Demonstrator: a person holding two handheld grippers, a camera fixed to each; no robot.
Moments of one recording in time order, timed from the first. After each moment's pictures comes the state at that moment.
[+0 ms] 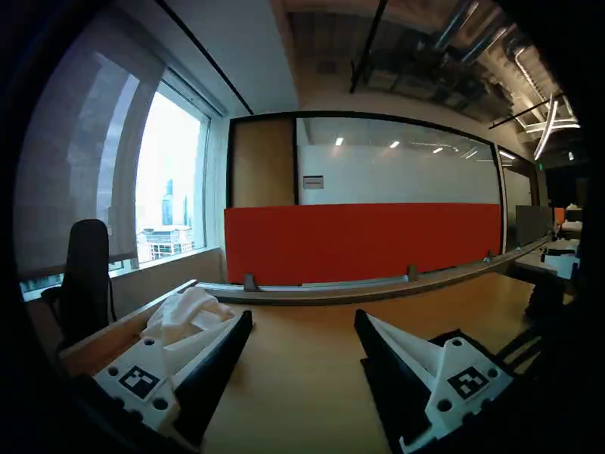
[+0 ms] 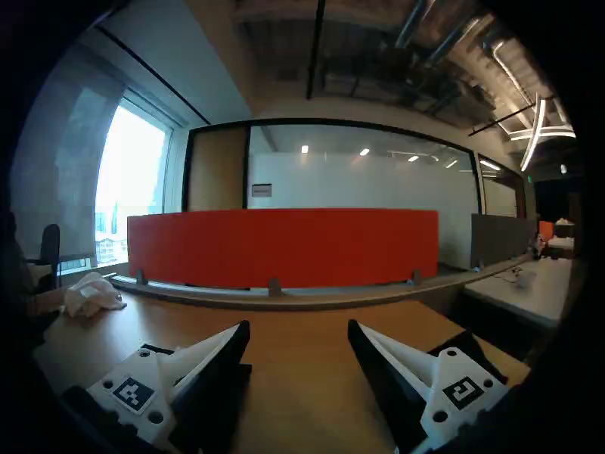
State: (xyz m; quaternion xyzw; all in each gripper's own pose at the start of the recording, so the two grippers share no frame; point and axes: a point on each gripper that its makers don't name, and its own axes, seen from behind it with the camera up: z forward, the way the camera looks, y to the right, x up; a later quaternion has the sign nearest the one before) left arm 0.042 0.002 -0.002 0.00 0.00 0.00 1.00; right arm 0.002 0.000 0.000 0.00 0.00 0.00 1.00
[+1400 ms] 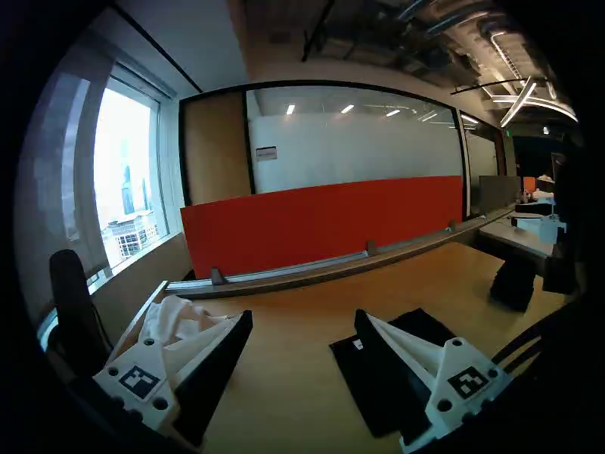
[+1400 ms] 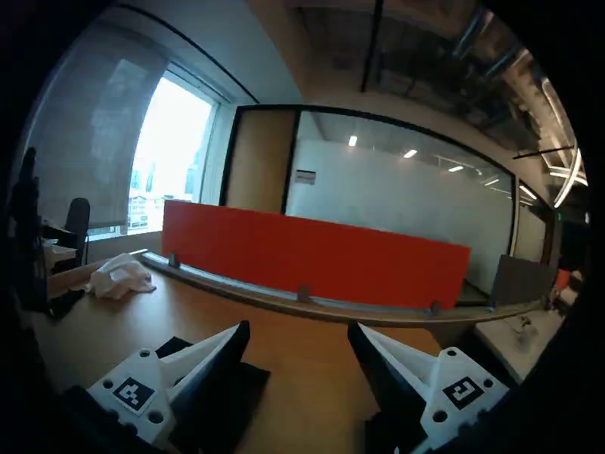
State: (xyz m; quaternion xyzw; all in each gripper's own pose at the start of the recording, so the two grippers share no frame) left arm 0.091 0.038 -0.019 -0.11 -0.09 0.05 0.99; right arm 0.084 -0.046 -0.020 0.10 -0.06 -0.08 0.99
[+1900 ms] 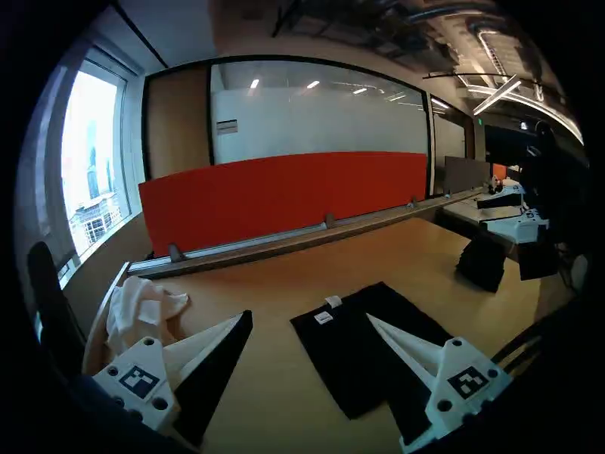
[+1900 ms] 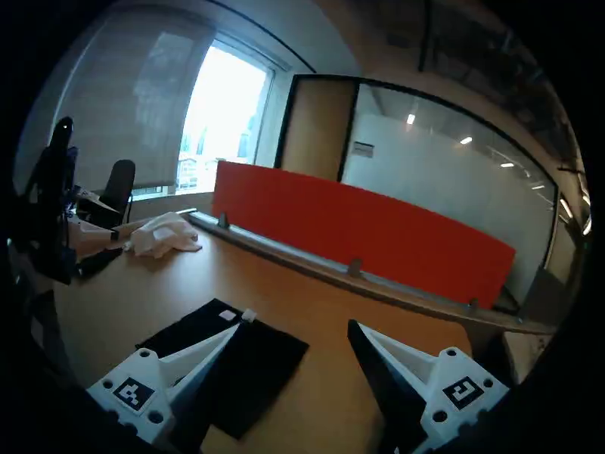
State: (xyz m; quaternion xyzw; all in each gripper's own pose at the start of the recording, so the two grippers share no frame) left arm 0.056 0.075 -0.030 -0.20 -0.15 0.05 0.97; right arm 0.042 -0.083 -0.035 0.21 -0.14 -0.13 0.96
